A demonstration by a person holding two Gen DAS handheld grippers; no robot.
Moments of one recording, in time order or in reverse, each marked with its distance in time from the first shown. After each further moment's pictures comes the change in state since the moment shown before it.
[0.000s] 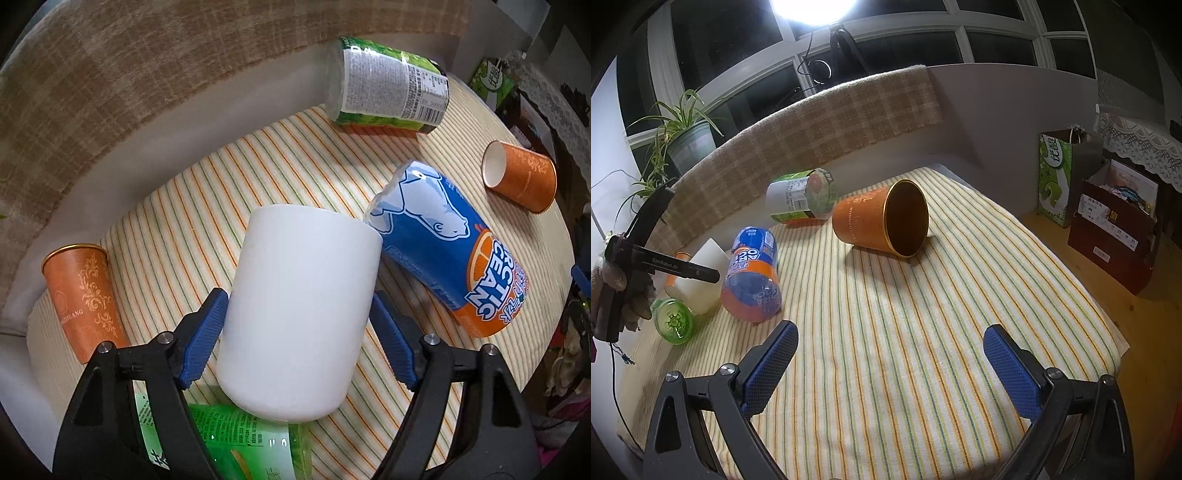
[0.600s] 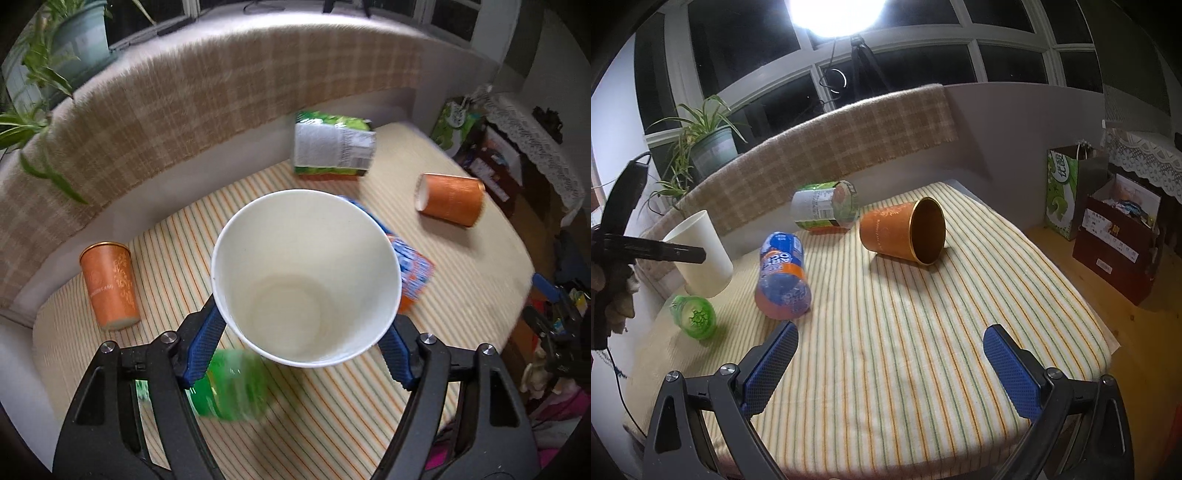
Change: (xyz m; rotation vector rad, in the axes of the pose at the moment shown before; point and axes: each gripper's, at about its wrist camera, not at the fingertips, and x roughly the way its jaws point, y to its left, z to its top) left arm -0.089 -0.034 -0.039 -0.001 -0.208 -0.038; right arm -0.031 0.016 -0.003 -0.035 -0.046 0.037
